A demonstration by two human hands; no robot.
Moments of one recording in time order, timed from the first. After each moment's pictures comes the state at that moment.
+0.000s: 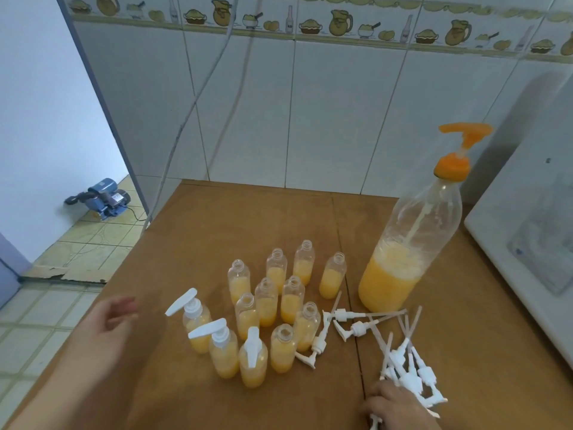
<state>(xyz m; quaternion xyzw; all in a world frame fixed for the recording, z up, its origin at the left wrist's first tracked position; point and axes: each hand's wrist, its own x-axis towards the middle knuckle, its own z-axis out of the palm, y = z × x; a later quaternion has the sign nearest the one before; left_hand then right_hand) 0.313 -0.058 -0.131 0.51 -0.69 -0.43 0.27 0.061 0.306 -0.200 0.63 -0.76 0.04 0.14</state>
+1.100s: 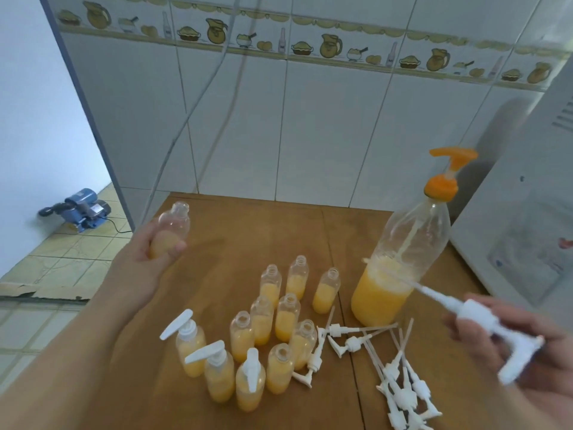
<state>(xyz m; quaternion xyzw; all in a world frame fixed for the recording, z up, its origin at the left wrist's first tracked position) 0.229 -0.062 -0.030 0.34 -0.75 -0.47 0.32 0.083 0.277 0.000 0.25 -0.63 0.74 0.00</state>
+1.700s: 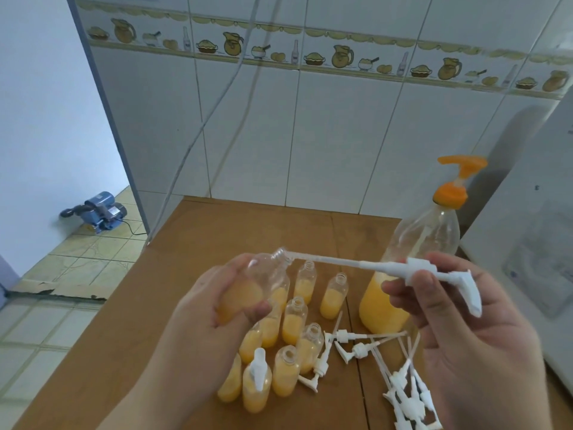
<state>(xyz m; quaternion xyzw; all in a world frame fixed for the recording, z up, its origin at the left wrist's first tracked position) 0.240 0.049 -0.006 0.25 -0.81 -0.43 0.32 0.110 0.226 0.031 0.24 -0.58 0.78 -0.06</state>
